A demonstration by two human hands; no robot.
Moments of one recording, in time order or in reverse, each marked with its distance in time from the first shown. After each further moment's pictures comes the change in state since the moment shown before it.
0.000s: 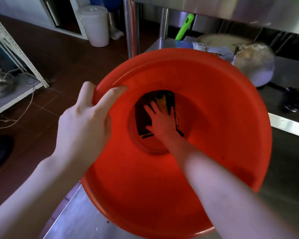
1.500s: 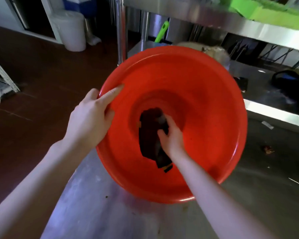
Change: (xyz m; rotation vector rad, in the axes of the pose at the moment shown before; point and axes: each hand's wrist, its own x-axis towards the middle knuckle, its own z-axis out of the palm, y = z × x) left_hand -0.051 -0.011 -0.007 -0.273 -0.085 -0.028; right_hand -0.190 -0.040 -0.058 0.967 0.418 0.355
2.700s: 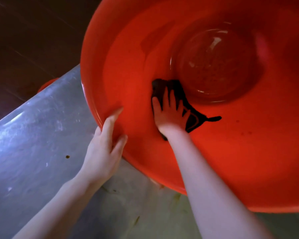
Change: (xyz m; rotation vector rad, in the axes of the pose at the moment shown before) left_hand -0.182 -0.015 0.228 -0.706 -0.126 -0.521; right_hand 0.025 0.163 0.072 -0.894 -0.353 0.187
